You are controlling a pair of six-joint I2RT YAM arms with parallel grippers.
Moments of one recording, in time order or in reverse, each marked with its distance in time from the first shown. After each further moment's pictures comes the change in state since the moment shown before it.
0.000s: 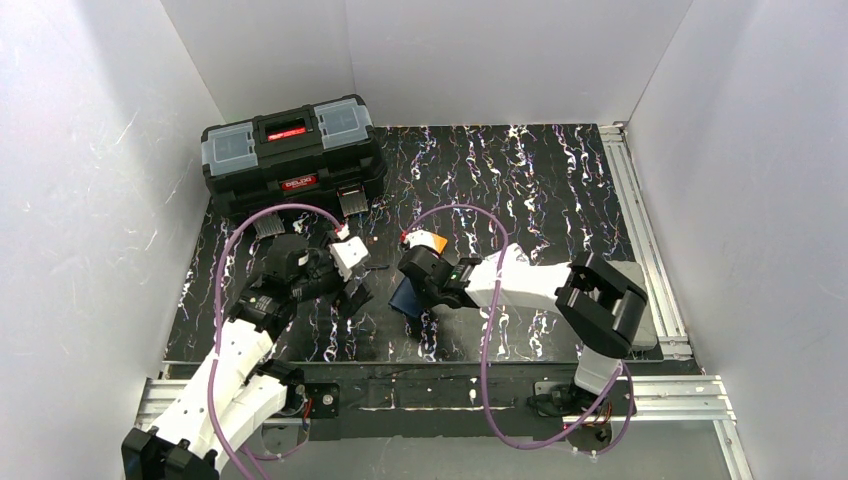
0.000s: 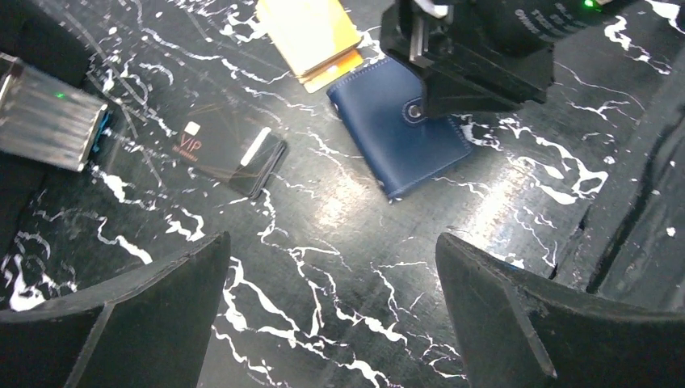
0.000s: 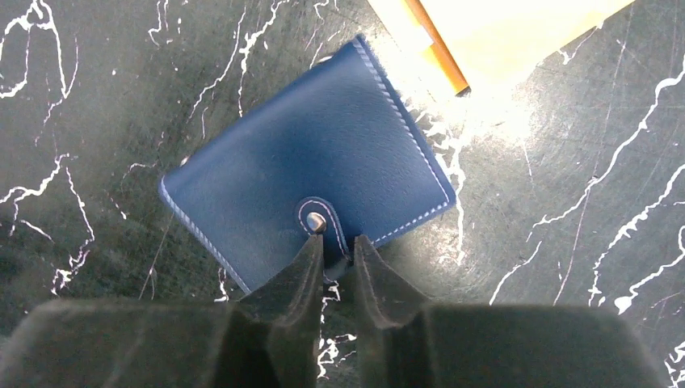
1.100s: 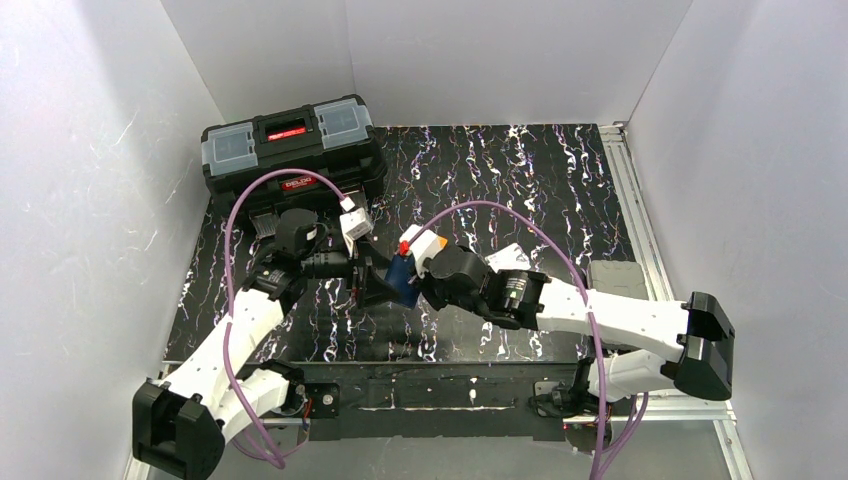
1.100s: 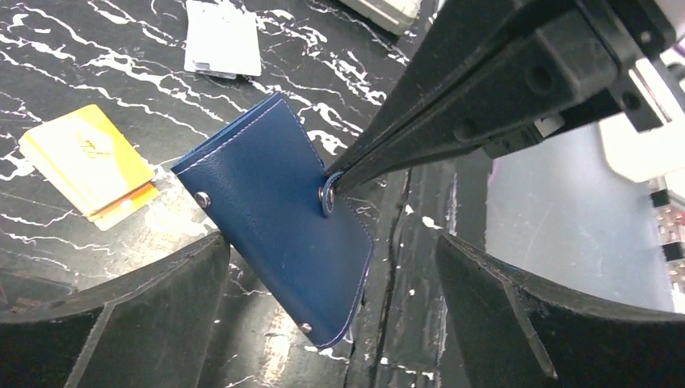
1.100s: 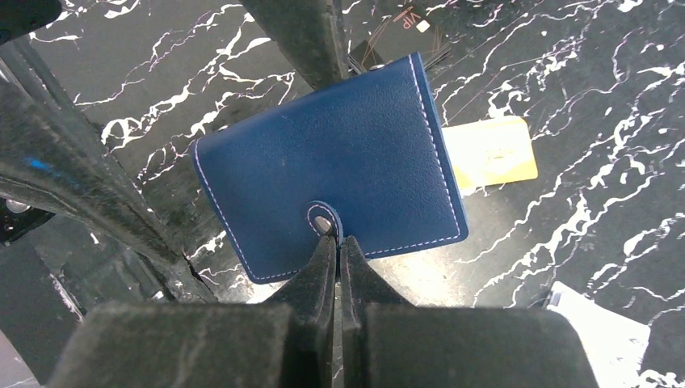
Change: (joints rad) left arm -0.001 0.206 0.084 0.216 0.543 -0.375; right arm 0.129 -0.468 -0.064 0.027 -0.032 -0.417
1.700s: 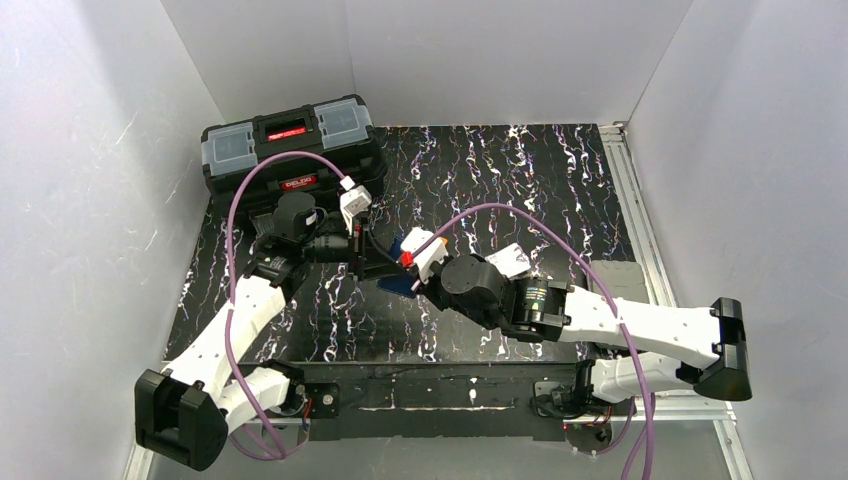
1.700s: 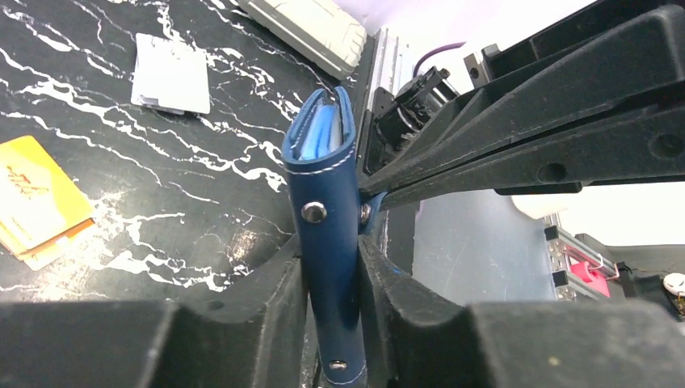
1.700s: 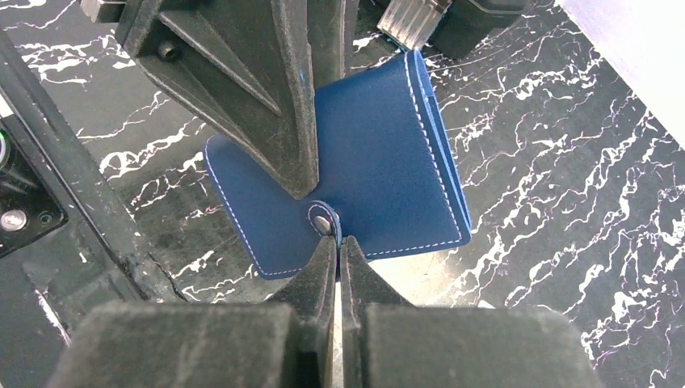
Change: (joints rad) left arm 0.008 0.068 0.102 0.094 0.078 -0.288; right arm 0.134 -0.091 0.084 -0.044 0.198 -0.134
